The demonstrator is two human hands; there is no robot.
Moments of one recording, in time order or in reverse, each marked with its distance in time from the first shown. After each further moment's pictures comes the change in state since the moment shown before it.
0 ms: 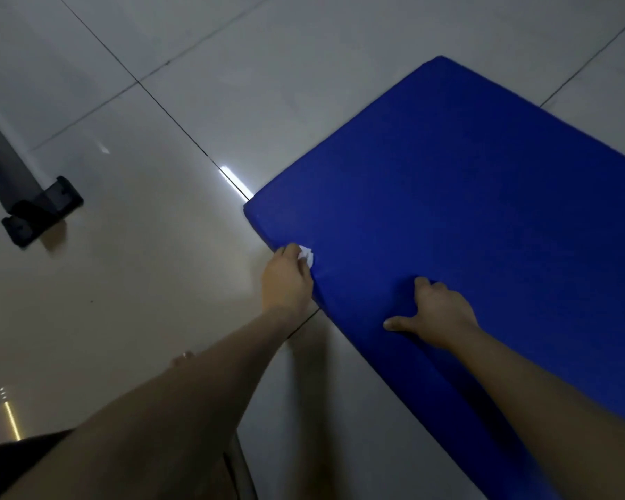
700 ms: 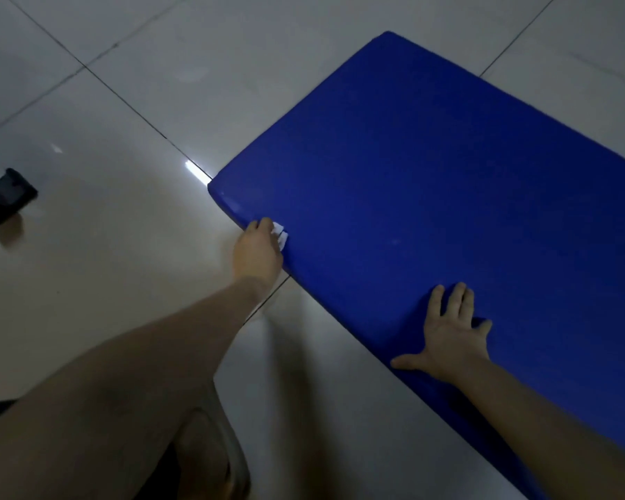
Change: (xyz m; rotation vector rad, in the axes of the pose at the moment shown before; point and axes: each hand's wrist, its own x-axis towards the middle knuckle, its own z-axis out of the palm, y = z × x) left_hand -0.001 0.001 0.001 0.308 -0.047 0.151; right_hand -0.102 0.050 0.061 -0.183 -0.091 0.230
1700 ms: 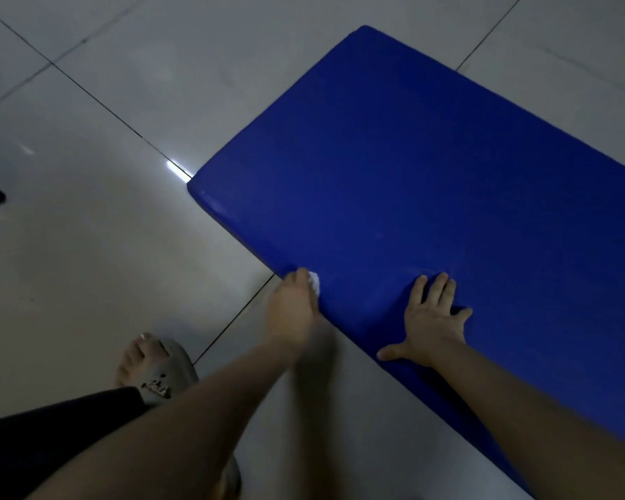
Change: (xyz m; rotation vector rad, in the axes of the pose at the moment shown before) left_hand -0.102 0.057 0.021 -0.095 -0.231 0.072; right_hand 0.004 -0.010 -0.011 0.005 -0.108 0.036
